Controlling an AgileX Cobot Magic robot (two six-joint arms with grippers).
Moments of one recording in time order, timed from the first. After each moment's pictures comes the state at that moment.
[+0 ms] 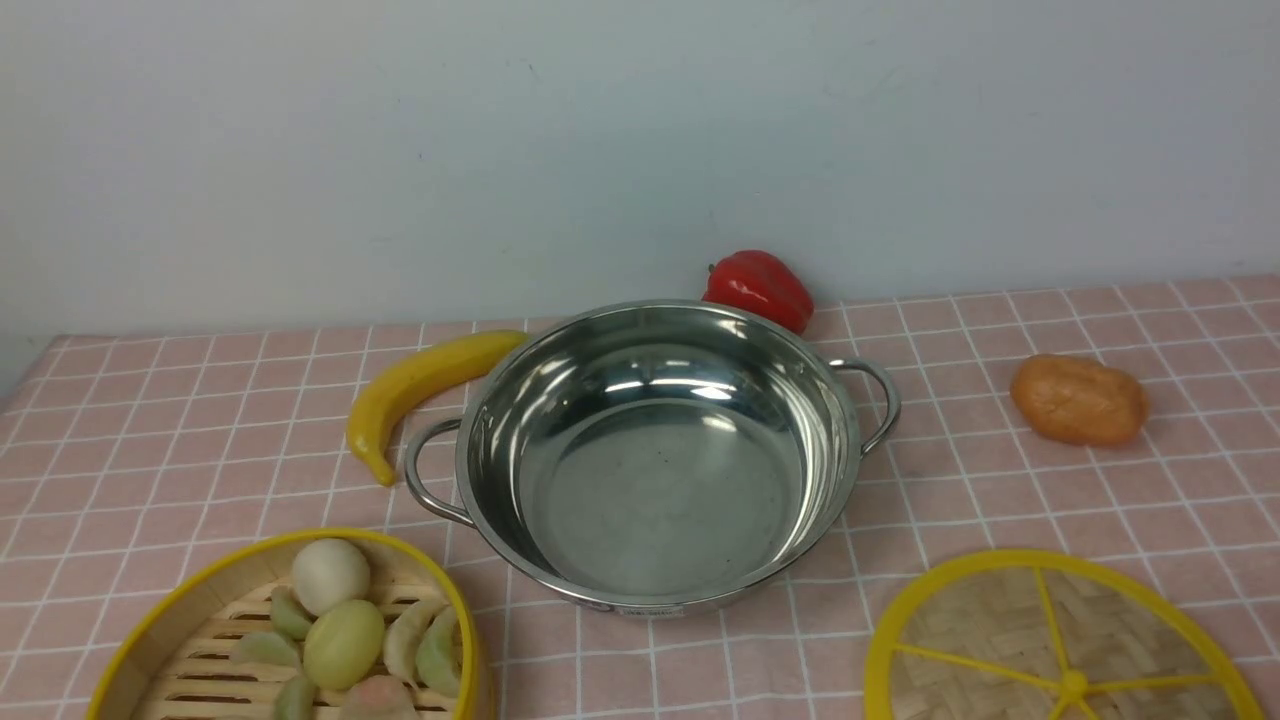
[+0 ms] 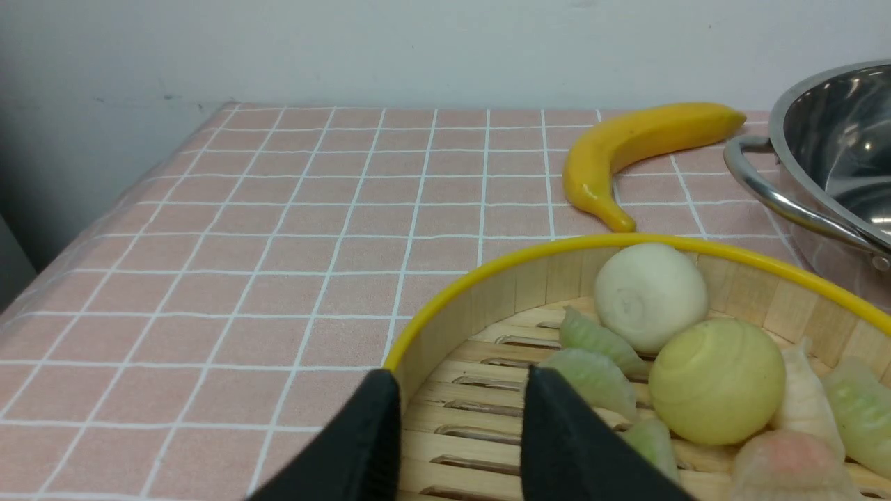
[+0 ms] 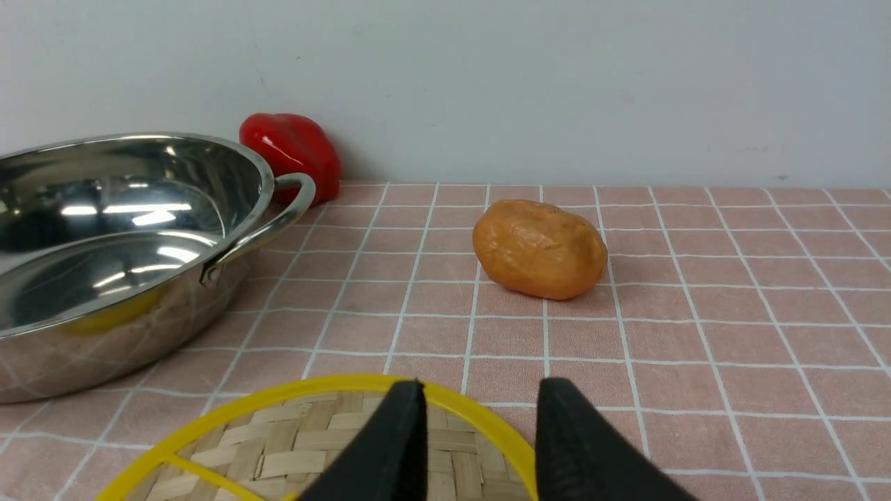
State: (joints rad) right arm 0.11 0.00 0.01 0.10 0.34 0.05; left arm 0.12 0.00 0.01 0.06 0.37 -0.05
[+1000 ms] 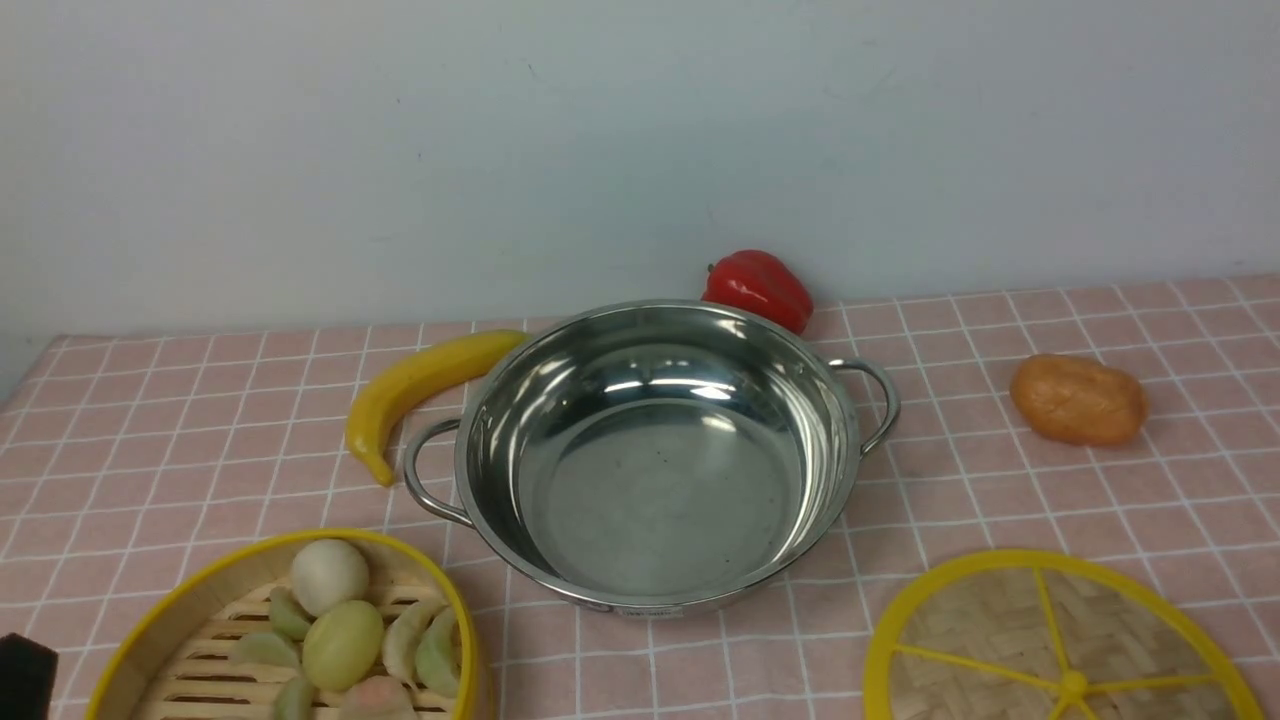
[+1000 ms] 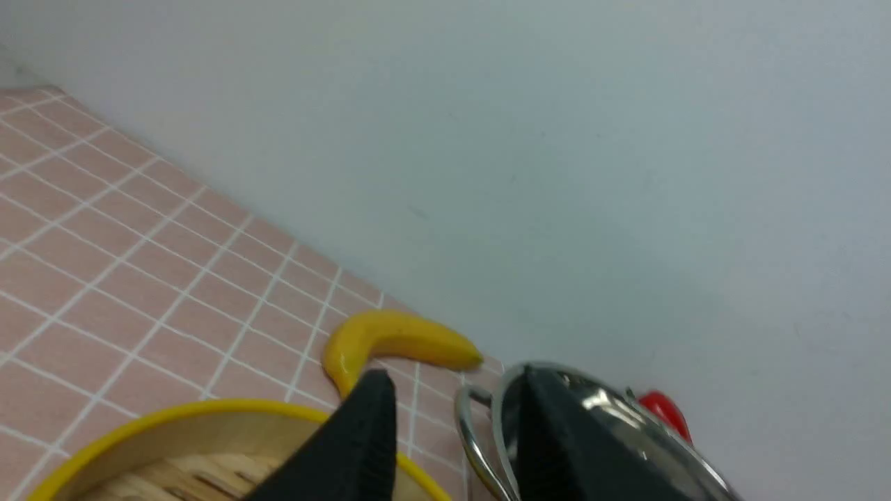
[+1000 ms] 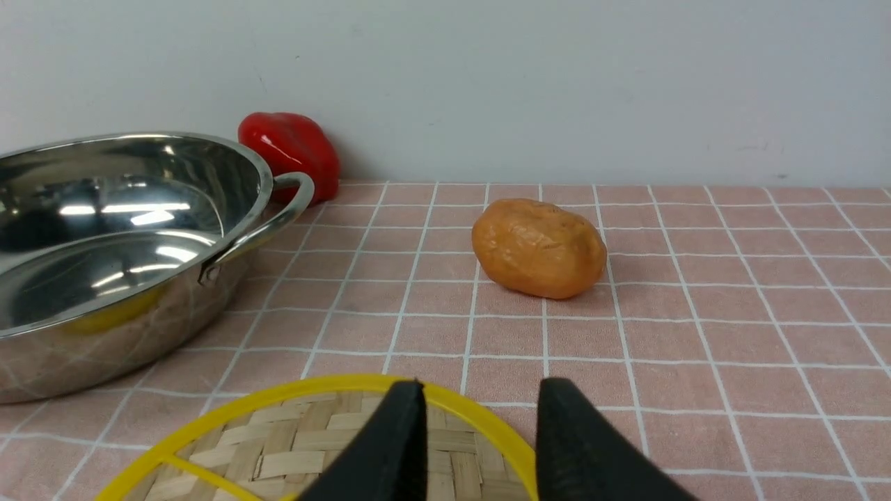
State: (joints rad) right arm 0.11 0.00 0.01 0.10 0.34 0.05; left arm 0.12 0.00 -0.07 -0.53 0.24 -0.07
